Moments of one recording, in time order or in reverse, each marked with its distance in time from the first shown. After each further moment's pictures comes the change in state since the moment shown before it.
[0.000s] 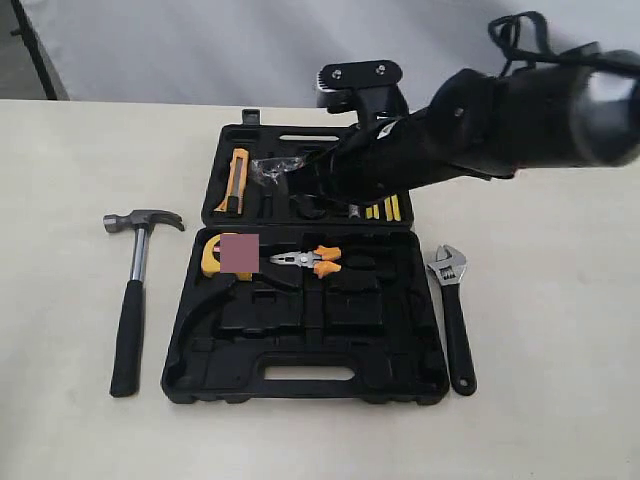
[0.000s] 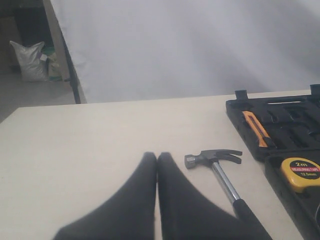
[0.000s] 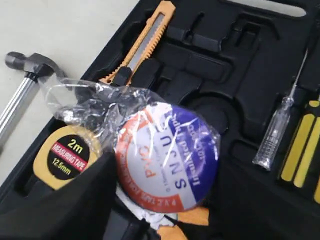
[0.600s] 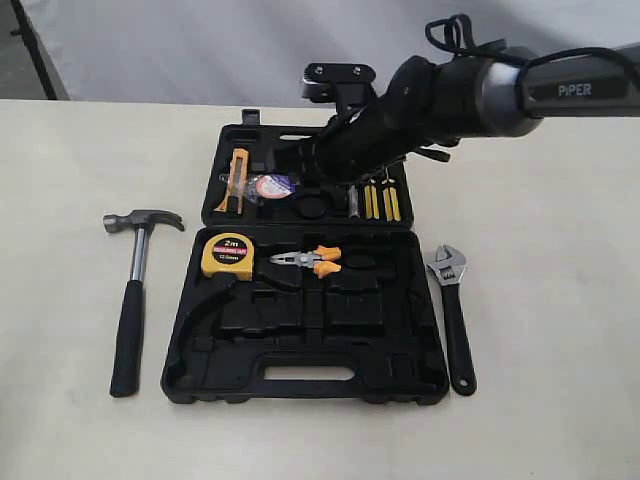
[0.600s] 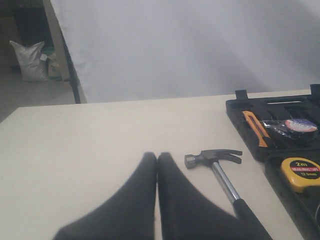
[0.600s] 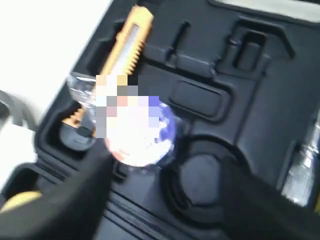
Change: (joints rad) left arm 0.000 0.000 0.000 0.000 0.000 0.000; right arm -0.056 0.254 -0.318 -0.018 0.136 0.063
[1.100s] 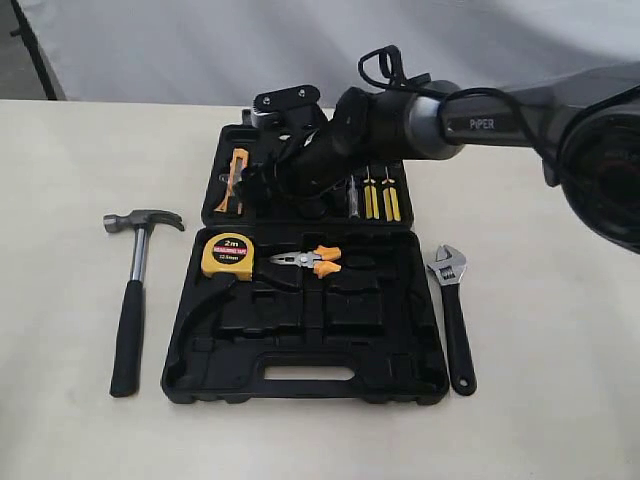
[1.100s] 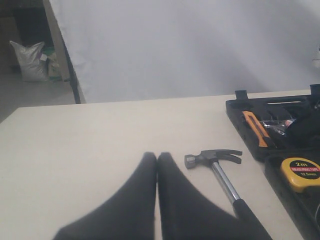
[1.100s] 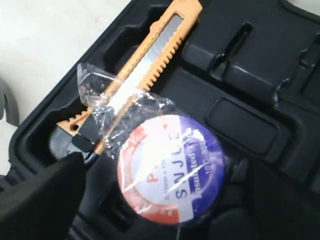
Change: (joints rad) left arm 0.000 0.000 0.000 0.000 0.000 0.000; right arm 0.060 0.182 -0.172 -0.085 -0.008 -0.065
